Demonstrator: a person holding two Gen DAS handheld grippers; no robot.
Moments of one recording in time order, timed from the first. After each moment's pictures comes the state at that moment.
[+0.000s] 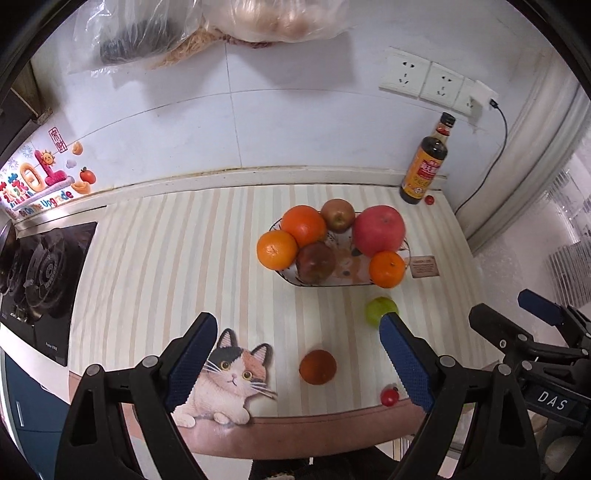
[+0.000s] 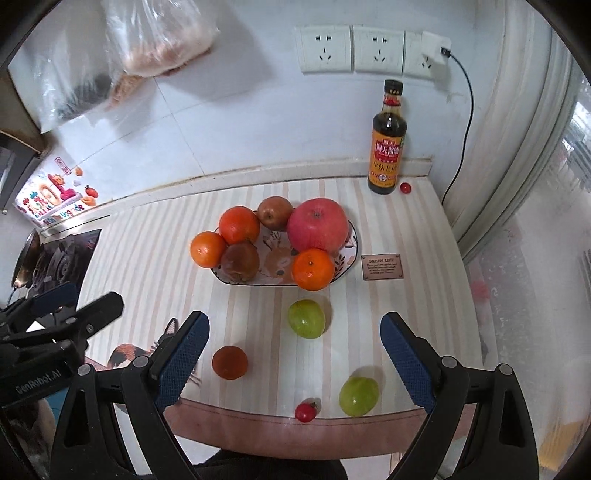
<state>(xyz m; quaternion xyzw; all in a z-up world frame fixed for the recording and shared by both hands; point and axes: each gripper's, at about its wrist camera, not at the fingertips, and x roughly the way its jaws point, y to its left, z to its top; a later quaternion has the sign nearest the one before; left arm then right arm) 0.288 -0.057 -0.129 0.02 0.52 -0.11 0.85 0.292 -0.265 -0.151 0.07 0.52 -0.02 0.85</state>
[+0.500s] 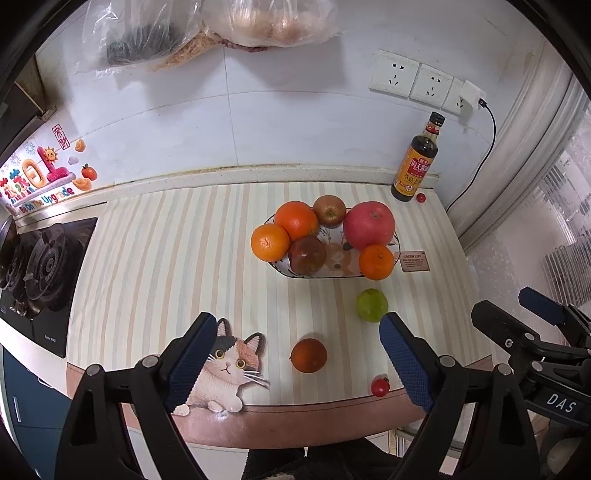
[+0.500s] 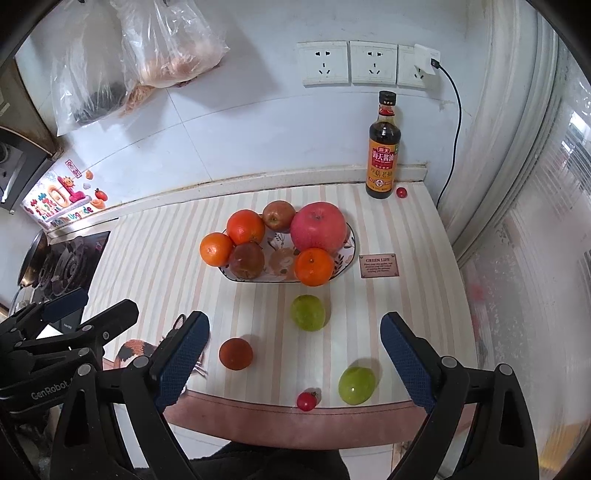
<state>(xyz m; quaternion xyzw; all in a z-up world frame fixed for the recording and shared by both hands) 0.272 -0.061 -0.124 0.01 0.53 -0.11 0.84 0.264 -0.266 -0.132 0.08 0.51 -0.02 0.86</state>
